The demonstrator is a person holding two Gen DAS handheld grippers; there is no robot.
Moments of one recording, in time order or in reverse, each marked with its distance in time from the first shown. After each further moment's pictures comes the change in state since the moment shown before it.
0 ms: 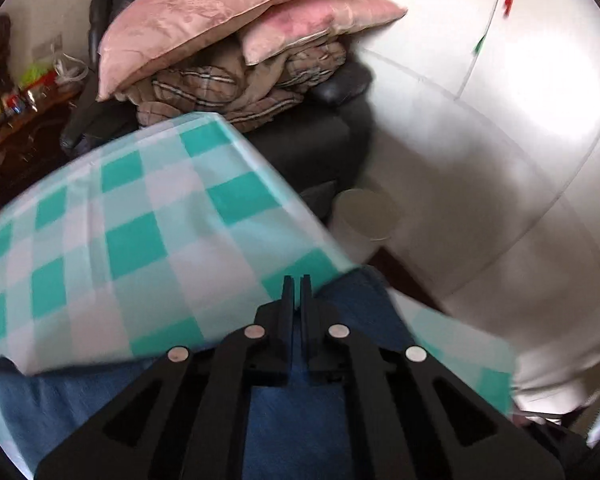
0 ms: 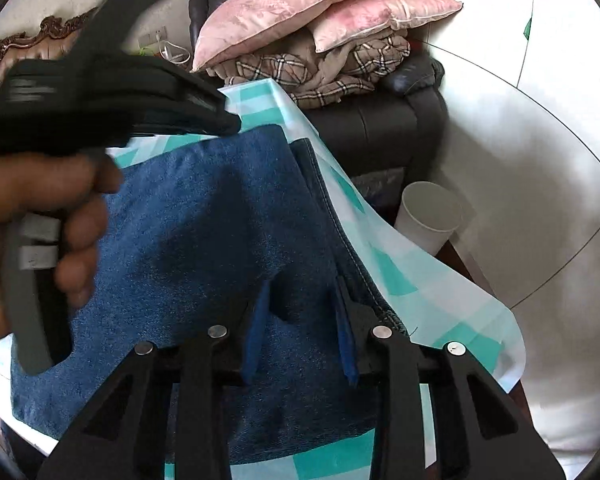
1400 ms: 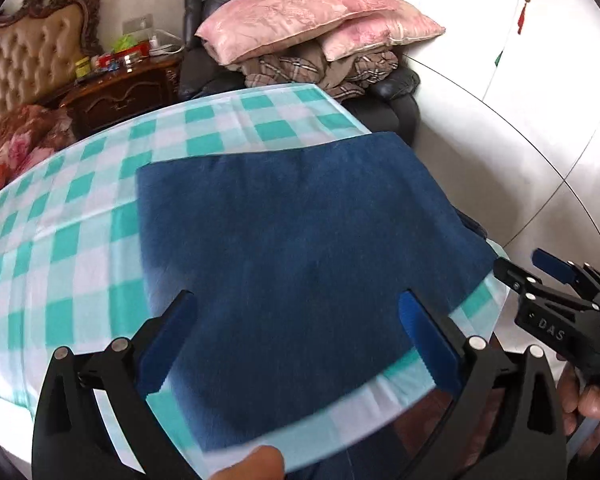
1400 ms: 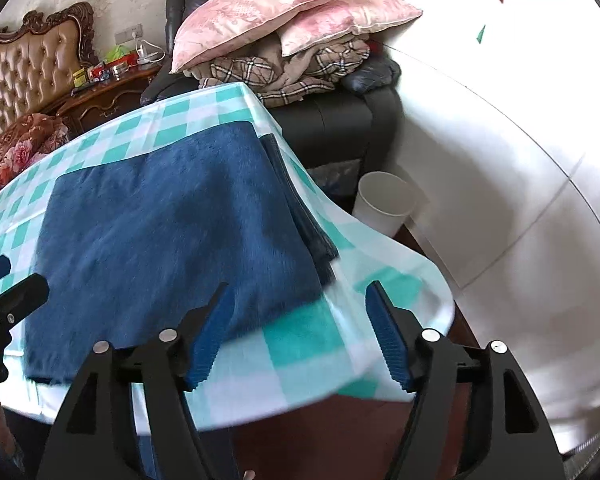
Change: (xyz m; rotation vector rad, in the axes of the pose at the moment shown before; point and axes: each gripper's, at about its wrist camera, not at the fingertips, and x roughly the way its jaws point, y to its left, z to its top) left arm -0.185 0.008 -0.163 -0.130 -0.018 0.229; right arm -0.103 0.000 -0.044 0.024 0.010 -0.143
